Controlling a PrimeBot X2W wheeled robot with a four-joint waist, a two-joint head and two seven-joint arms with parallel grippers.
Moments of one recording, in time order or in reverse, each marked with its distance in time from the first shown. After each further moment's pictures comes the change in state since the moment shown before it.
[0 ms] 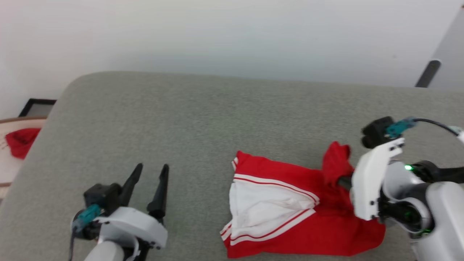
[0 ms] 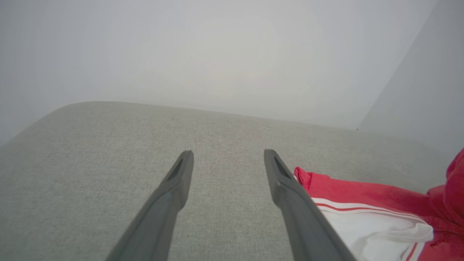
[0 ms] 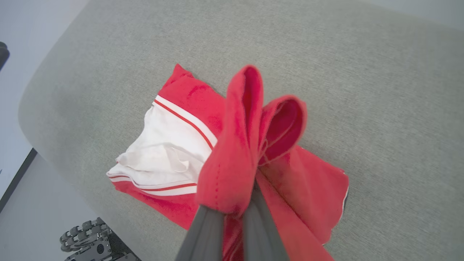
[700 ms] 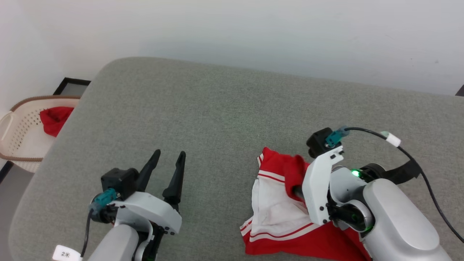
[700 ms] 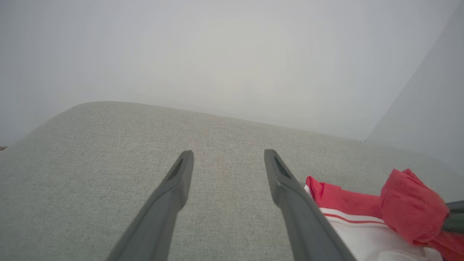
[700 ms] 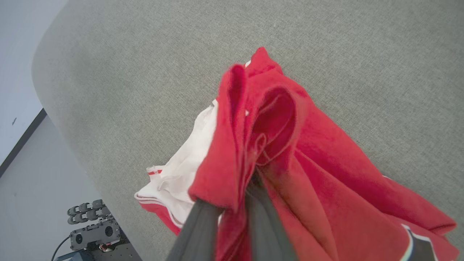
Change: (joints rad) left arm -0.122 -0.082 -0.033 0.128 0.012 -0.063 -0.025; right arm -0.132 0.121 0.219 0.297 -0.051 0.000 -0.143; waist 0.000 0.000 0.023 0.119
